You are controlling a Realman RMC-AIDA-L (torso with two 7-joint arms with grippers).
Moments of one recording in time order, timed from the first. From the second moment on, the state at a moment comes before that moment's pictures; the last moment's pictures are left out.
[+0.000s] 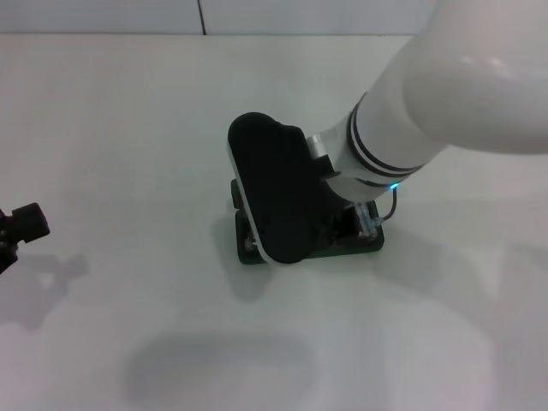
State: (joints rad) left arm -0.18 -1.92 0.66 0.71 1.65 1.96 -1.25; right arm 0.96 2.03 -2.14 -1.35 -2.60 -1.30 2.35
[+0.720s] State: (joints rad) left arm -0.18 -1.93 0.66 0.71 1.64 1.96 -1.26; right arm 0.74 2.03 -2.03 -1.63 -2.63 -1.42 2.34
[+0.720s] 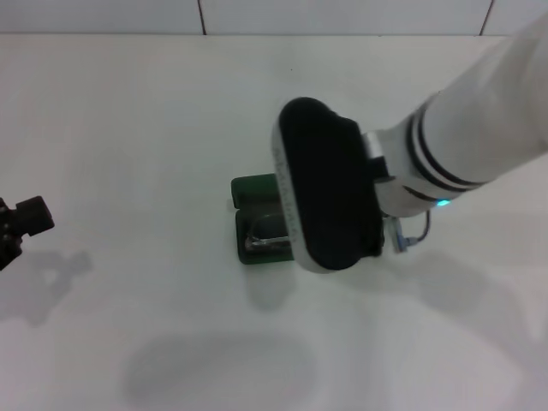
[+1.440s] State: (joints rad) left arm -0.25 -1.94 0.62 0.71 1.63 1.96 -1.33; right arm 0.30 2.02 -1.50 -1.94 -2.29 -1.46 2.19
